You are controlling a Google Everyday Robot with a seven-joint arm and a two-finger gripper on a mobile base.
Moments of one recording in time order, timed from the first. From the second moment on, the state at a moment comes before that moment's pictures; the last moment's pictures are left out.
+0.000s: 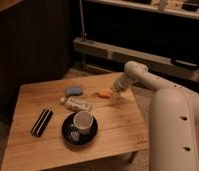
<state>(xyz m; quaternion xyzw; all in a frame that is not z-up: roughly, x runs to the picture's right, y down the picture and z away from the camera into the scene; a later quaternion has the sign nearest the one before) 0.094 0.033 0.950 -0.30 -0.19 0.14 0.92</state>
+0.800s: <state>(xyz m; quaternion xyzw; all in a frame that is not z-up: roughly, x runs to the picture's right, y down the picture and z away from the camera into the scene) 0.092 0.032 0.957 -0.31 -0.19 0.15 0.92</state>
